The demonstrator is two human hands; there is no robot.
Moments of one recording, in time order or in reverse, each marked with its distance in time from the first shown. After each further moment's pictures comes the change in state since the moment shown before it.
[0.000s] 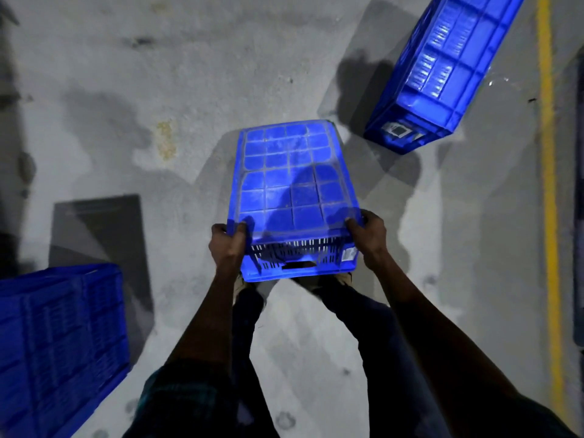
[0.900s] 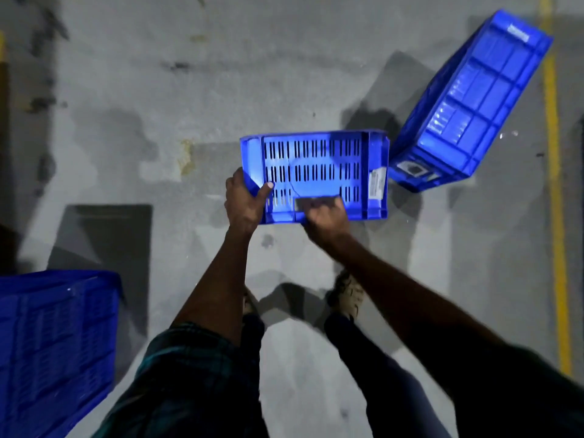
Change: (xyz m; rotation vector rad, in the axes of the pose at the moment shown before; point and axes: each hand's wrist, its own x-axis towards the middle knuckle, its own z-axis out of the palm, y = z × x) left_hand 0.063 0.103 -0.010 -0.011 0.016 0.504; right_hand 0.020 -0.109 0.101 -1.181 -0.050 -0.879
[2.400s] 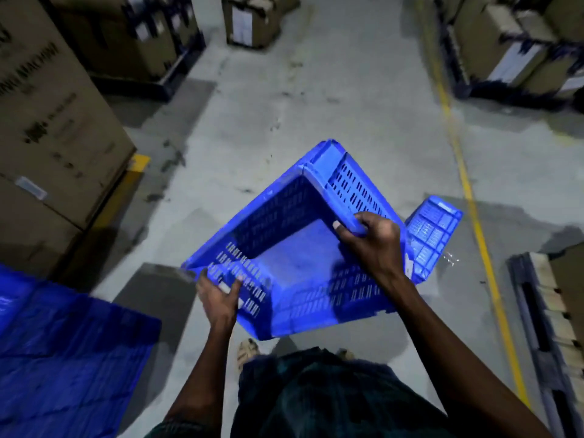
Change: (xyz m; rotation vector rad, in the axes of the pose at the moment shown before) left_hand -0.245 0.018 -0.284 -0.308 0.378 -0.160; right_hand -0.219 -0.116 -0.427 0.804 0.598 0.095
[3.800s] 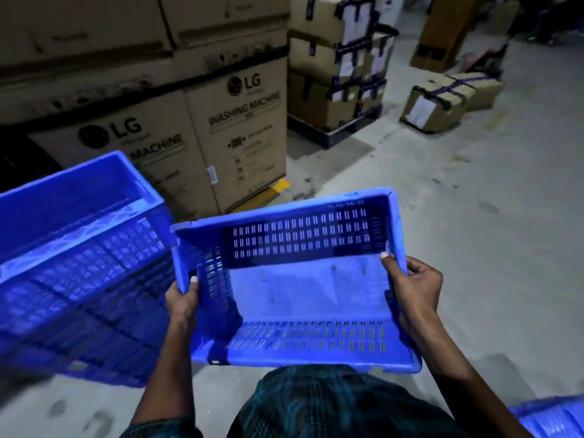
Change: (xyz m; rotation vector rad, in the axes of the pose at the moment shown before) left_hand 0.098 -0.058 -0.196 -0.479 0.718 -0.284; right_hand 0.098 -0.089 0.135 0.587 -0.272 0.129
